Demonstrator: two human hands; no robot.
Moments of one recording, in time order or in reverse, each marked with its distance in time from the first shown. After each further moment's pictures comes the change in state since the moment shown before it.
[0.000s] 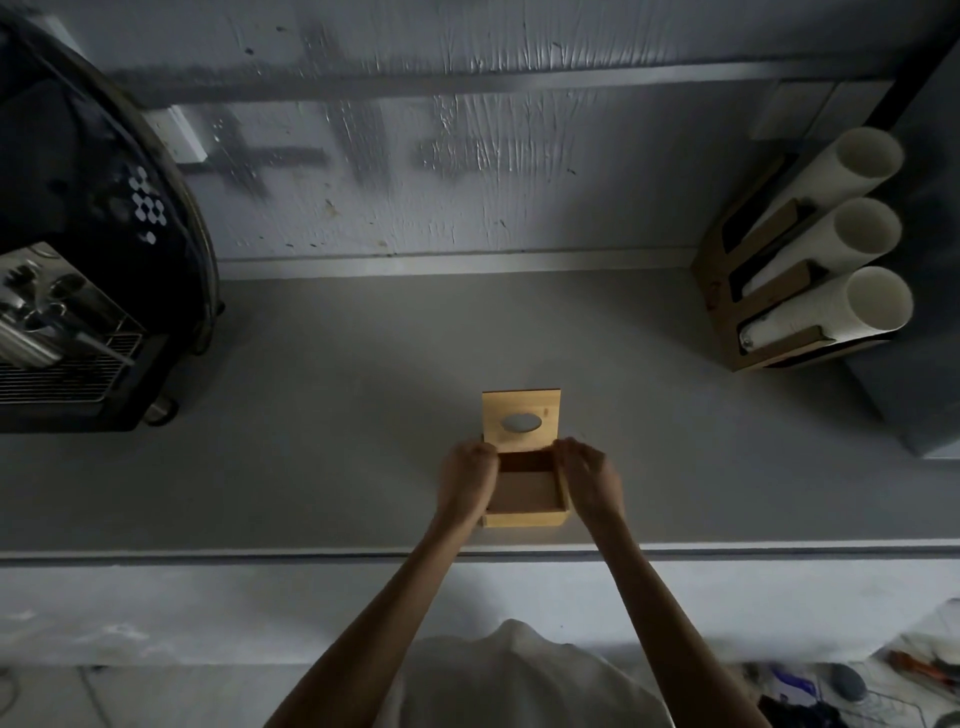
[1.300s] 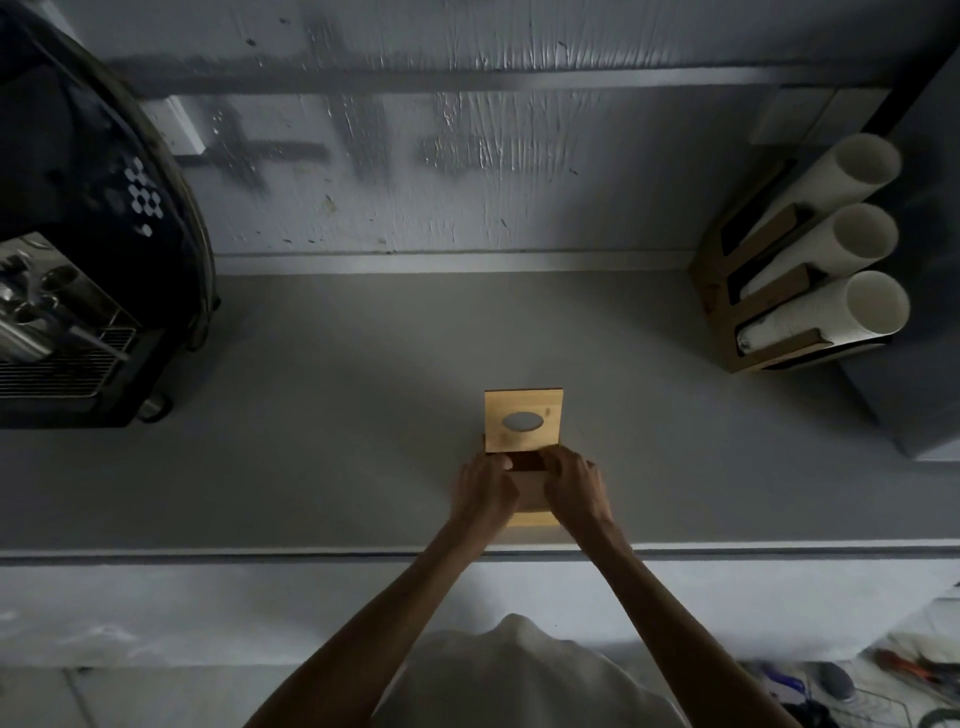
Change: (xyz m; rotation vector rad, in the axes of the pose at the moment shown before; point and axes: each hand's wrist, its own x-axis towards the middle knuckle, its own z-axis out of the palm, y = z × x) left_hand -0.004 -0.023 0.016 0.540 0.018 0.326; right_hand 0.003 0.017 0.018 -0.532 0.000 -0.280
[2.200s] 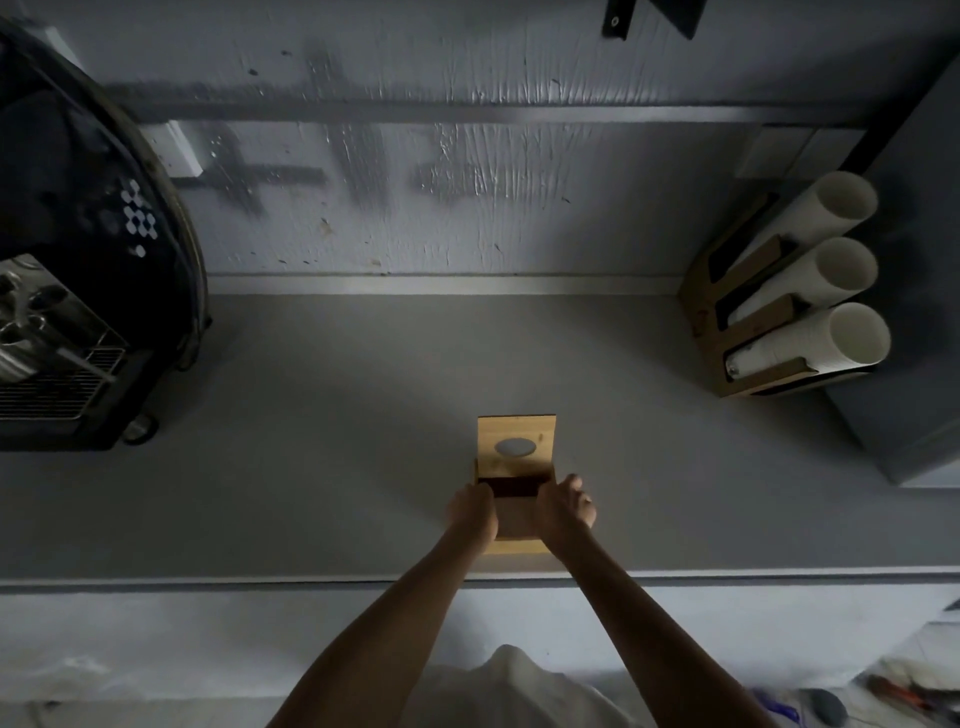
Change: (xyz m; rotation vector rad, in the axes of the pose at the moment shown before) left_hand 0.041 -0.016 0.029 0.391 -0.255 -0.138; right_hand 0.029 0.006 0.024 -0.557 -0.252 0.258
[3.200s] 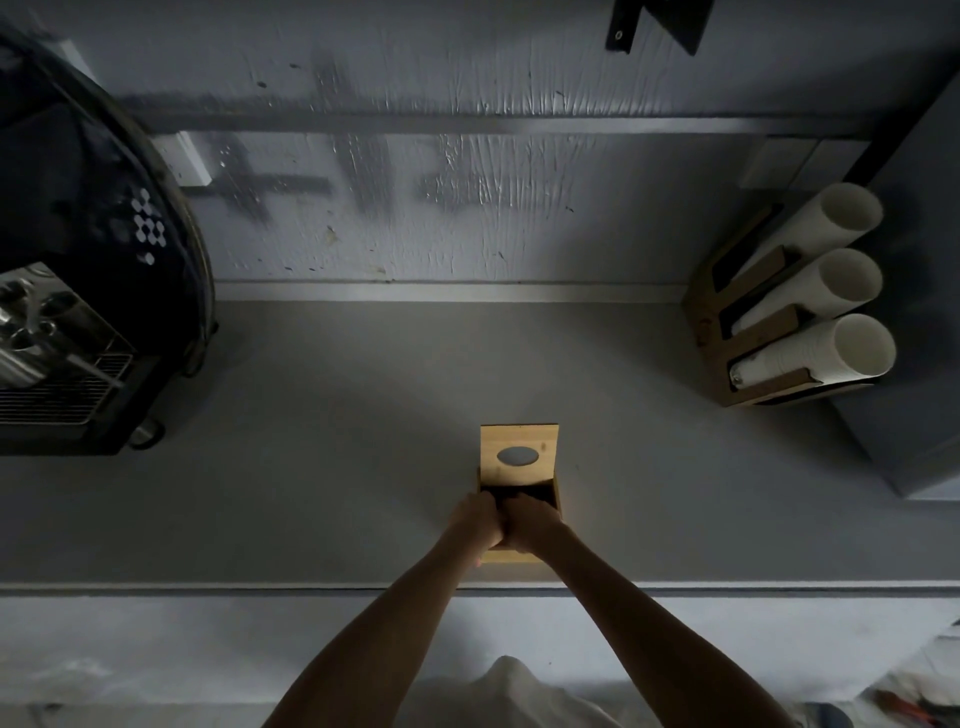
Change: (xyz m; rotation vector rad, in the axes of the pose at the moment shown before) left_hand -0.003 0.000 -0.013 -0.154 -0.172 -0.019; right_hand 0.033 -0.030 0.034 -0.053 -0.248 -0.393
